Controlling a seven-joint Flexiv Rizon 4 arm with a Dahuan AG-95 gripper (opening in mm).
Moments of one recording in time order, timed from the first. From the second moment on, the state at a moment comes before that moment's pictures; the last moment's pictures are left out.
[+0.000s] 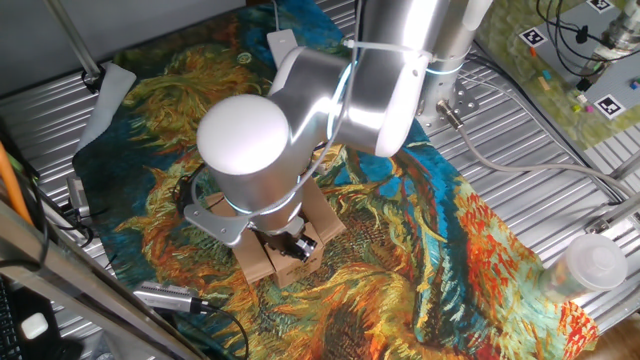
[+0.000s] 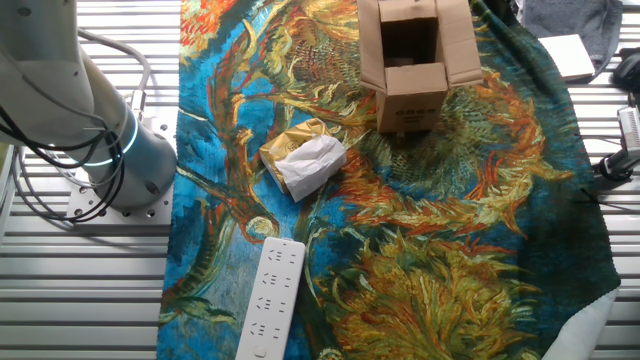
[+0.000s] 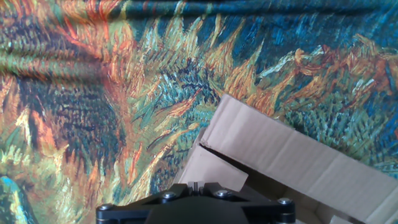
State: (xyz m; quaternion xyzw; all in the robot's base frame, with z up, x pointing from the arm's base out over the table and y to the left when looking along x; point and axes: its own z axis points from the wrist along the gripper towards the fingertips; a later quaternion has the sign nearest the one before) arm 0.540 0.279 0.165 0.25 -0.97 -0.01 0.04
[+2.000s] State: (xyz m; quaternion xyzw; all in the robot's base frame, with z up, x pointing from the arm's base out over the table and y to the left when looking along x) arm 0.541 0.279 0.165 0.25 -0.97 -0.03 0.04
